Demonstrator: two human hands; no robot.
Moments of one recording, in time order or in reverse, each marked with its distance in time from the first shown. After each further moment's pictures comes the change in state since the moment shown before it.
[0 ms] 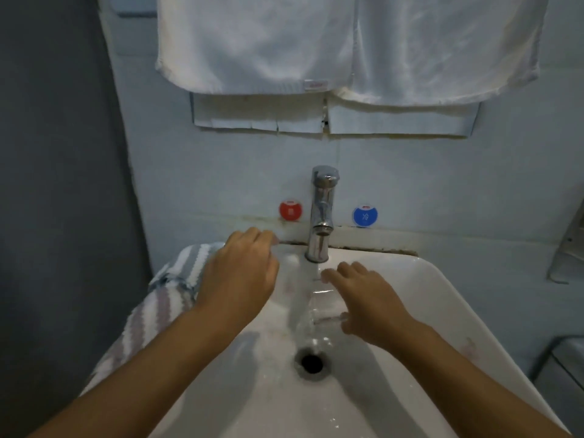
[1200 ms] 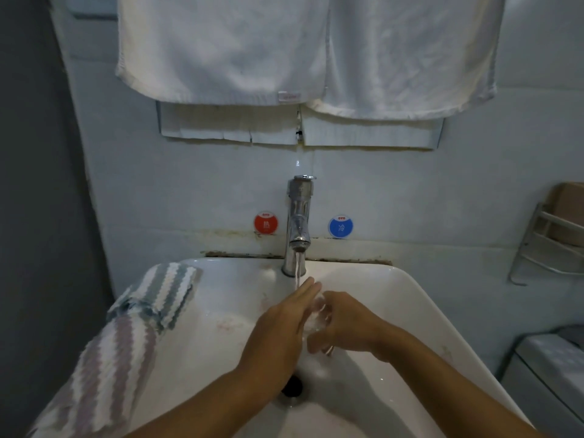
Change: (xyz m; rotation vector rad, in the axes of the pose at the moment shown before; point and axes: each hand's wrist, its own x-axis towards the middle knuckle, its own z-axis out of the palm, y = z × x) left_hand -0.028 0.047 0.081 -0.516 -0.314 -0.040; right_hand 0.005 0.011 0.005 0.726 -0.322 0.430
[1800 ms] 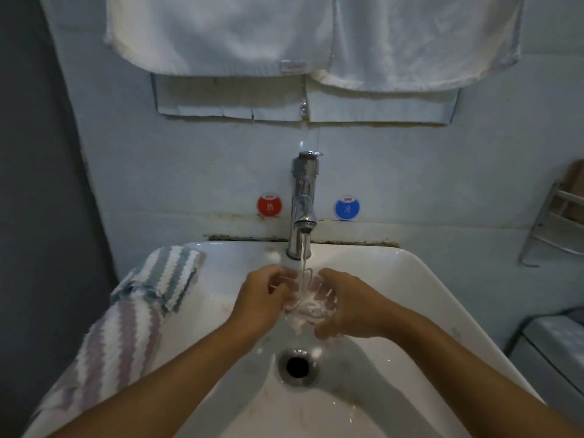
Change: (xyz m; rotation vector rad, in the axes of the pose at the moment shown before) left_hand 0.018 -0.025 -0.020 -0.485 0.035 -0.375; right_hand -0.004 -0.005 -0.003 -0.099 -0.001 -0.173
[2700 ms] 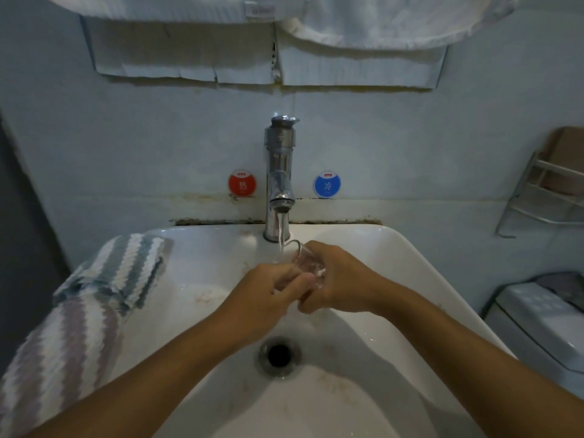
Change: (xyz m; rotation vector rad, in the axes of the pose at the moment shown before) left_hand 0.001 -0.004 0.015 0.171 -0.348 0.284; right_hand 0.013 0.016 -0.003 0.104 0.062 -0.030
